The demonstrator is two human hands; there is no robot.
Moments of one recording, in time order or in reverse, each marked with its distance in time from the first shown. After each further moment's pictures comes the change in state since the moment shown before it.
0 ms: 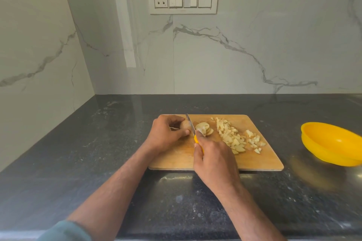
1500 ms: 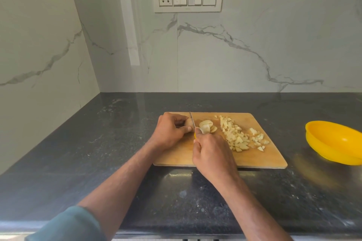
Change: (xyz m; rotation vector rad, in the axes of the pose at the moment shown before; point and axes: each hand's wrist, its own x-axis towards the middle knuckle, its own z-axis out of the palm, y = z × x) left_hand 0.003 -0.004 0.003 0.039 -0.010 0.032; right_hand 0.009 -0.012 -0.002 -0.011 -0.095 -0.009
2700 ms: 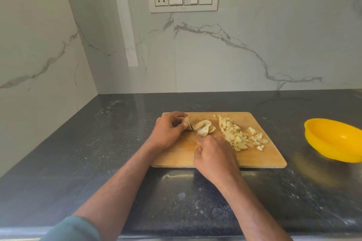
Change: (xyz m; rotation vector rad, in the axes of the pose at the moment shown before) left_hand 0.000 0.001 -0.003 -0.030 -0.040 -0.032; right_hand -0.002 0.008 -0.003 -0.075 -0.024 0.066
